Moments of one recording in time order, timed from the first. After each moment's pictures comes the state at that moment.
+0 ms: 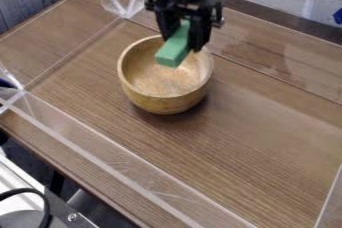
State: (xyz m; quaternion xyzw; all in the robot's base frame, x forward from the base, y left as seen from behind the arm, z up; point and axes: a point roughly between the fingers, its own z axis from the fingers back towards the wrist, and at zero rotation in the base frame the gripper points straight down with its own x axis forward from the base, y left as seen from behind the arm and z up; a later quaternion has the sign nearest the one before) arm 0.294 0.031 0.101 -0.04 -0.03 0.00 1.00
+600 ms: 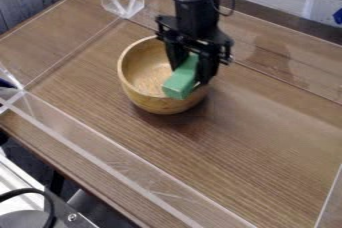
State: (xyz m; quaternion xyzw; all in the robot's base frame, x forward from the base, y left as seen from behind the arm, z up) arm 0.279 0.002 0.077 -0.03 -0.01 -0.05 1.00
